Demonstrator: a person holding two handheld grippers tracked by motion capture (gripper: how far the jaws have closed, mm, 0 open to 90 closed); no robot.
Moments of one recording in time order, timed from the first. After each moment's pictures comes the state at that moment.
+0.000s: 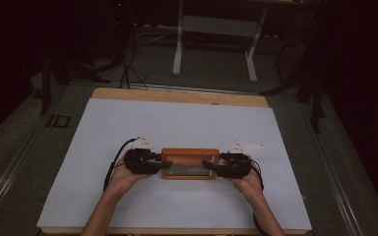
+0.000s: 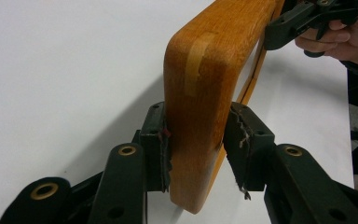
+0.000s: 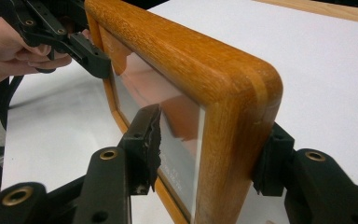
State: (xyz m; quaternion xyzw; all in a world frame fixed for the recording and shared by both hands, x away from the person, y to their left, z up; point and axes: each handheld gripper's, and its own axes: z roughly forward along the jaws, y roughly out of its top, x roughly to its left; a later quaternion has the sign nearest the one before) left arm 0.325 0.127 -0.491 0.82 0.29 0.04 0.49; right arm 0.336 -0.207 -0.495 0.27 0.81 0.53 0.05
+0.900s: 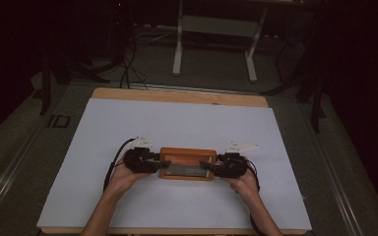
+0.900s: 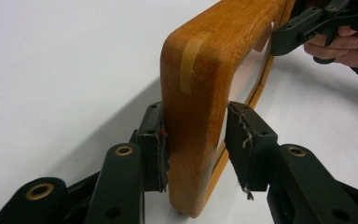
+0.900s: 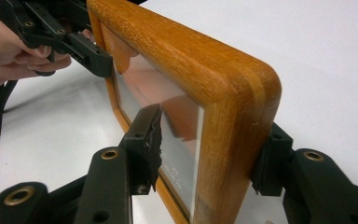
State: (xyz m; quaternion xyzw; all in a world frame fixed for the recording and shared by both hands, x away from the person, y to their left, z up) left arm 0.334 0.132 -0.503 0.82 0.31 0.03 0.48; right arm 0.343 -0.201 -0.509 0.29 0.80 0.52 0.03
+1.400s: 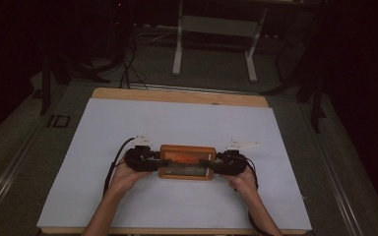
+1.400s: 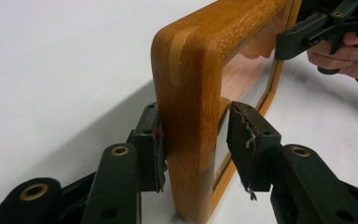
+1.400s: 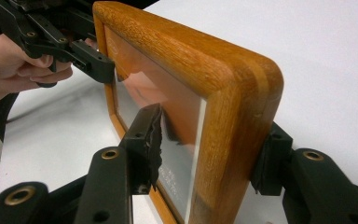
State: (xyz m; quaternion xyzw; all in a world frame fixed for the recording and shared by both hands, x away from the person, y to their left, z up) left arm 0.337 0.129 -0.506 0.81 0.33 0.04 0.48; right arm 0.353 -0.202 -0.515 0.30 0.79 0.53 0.02
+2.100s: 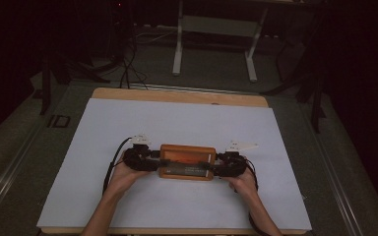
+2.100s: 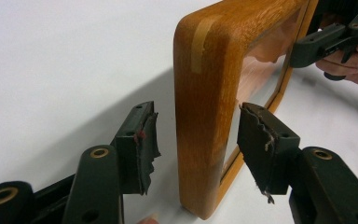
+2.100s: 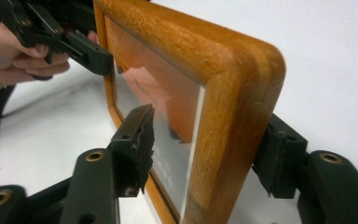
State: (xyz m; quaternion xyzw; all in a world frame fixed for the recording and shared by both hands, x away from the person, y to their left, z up) left arm 0.339 0.136 -0.507 0.81 0.35 0.03 0.47; right arm 0.350 -0.202 -0.518 0.29 0.80 0.53 0.03
